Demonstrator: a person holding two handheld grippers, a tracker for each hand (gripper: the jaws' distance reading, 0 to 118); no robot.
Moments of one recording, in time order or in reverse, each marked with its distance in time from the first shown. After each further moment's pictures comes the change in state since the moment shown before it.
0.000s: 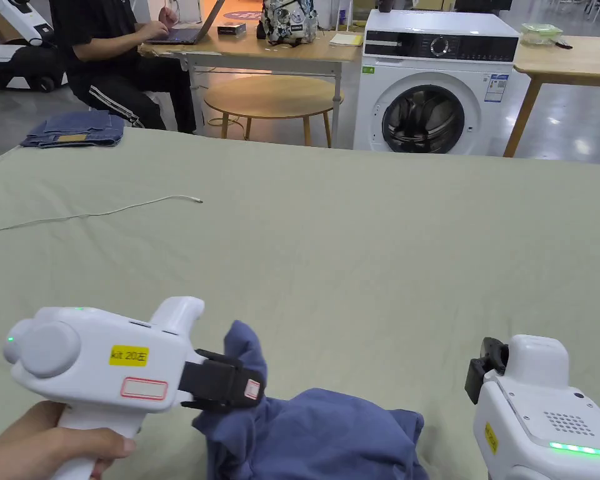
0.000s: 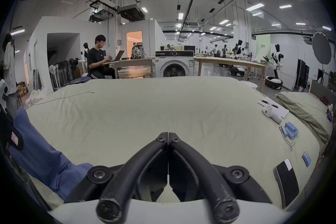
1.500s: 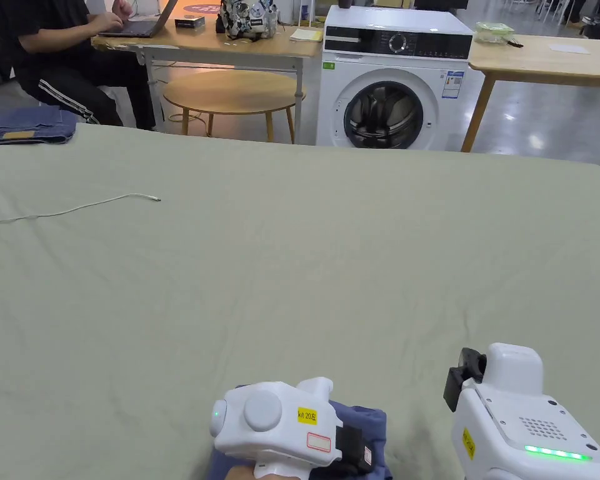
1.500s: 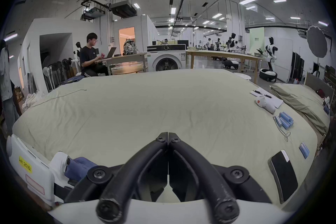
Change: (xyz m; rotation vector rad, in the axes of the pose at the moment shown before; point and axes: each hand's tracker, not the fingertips) left arm 0.029 -0.035 -0.239 -0.168 -0.080 0.241; right arm 0.024 -0.014 0.002 -0.047 -0.050 -0.041
